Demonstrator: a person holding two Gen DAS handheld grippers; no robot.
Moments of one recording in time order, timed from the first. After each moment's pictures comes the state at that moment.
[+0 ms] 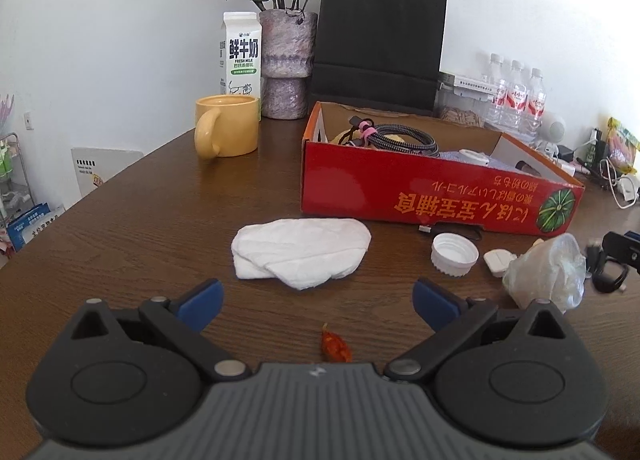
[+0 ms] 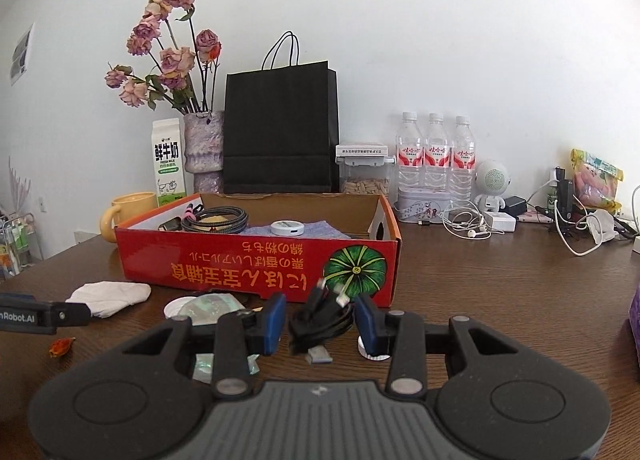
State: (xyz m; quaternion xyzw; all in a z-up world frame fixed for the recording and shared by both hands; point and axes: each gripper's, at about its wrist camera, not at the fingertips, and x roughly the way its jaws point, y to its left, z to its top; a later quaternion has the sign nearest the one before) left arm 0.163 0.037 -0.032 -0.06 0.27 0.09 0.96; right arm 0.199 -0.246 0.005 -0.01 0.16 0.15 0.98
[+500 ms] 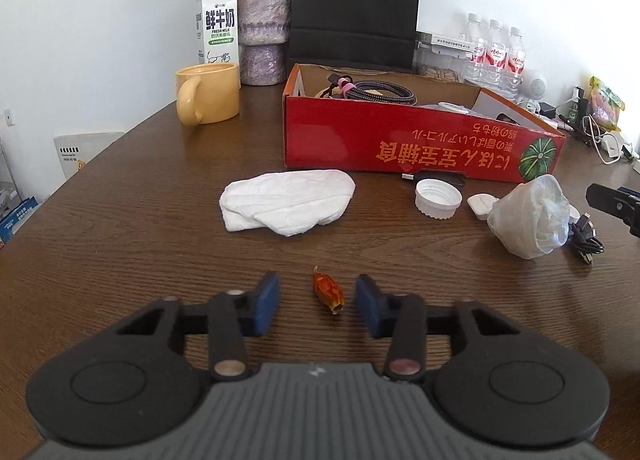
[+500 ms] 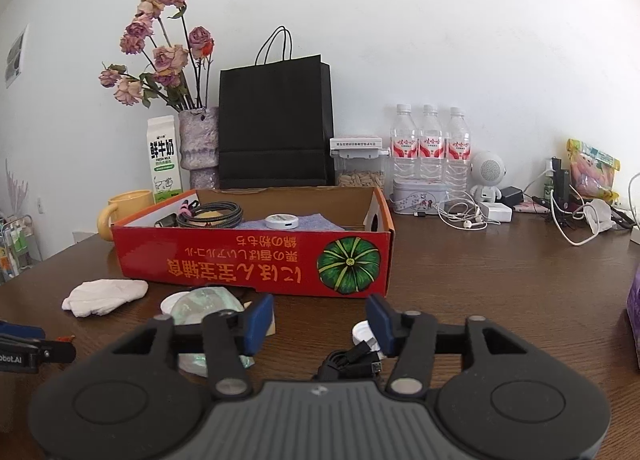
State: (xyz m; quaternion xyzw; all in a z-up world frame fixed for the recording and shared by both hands) left arm 0.152 0.031 -0.043 -0.03 0.31 0.05 0.95; right arm 0.198 -0.254 0.002 0.00 0.18 0.14 0.97
